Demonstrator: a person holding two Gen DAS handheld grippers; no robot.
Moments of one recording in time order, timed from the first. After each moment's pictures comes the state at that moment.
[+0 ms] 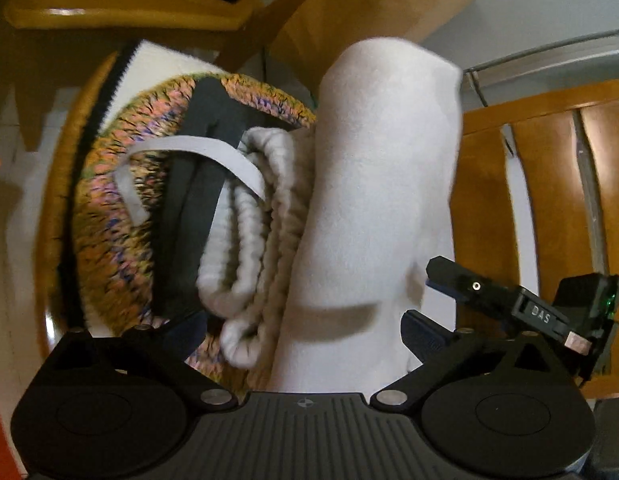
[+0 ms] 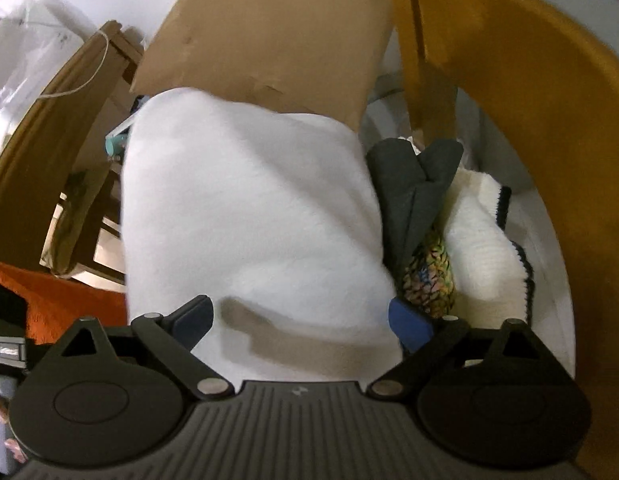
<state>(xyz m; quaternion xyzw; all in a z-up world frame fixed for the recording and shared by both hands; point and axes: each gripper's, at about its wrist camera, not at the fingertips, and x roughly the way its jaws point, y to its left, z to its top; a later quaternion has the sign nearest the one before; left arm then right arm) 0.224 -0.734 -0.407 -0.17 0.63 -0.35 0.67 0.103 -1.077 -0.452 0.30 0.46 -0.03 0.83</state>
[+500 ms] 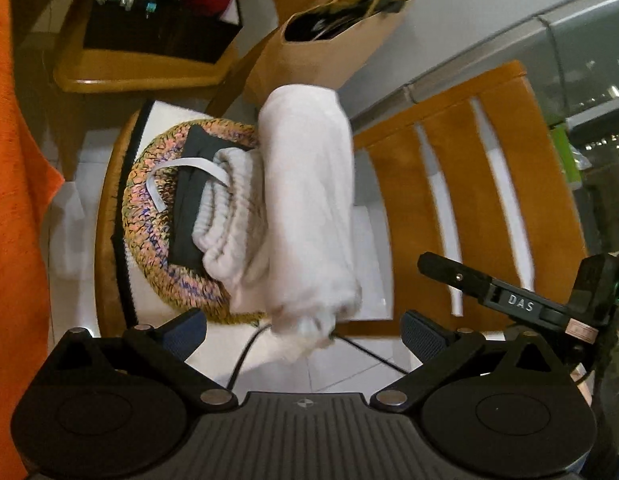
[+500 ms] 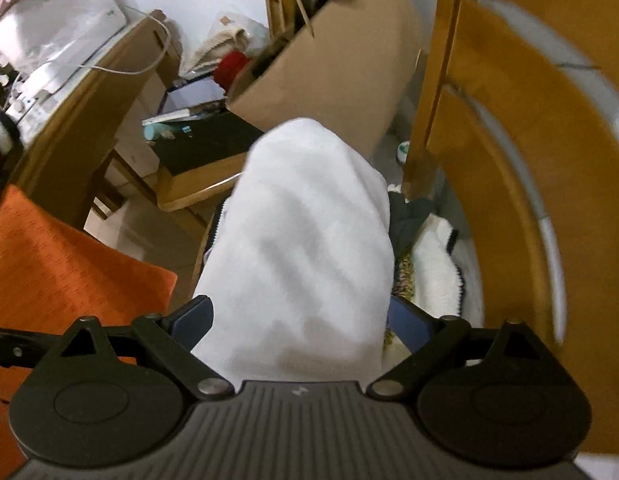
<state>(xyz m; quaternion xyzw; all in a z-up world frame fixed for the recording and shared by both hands) 0.136 -0.677 -0.249 -0.14 0.60 -0.34 0.71 0.036 -1.011 -0.297 0.19 0.47 -0.07 0.86</state>
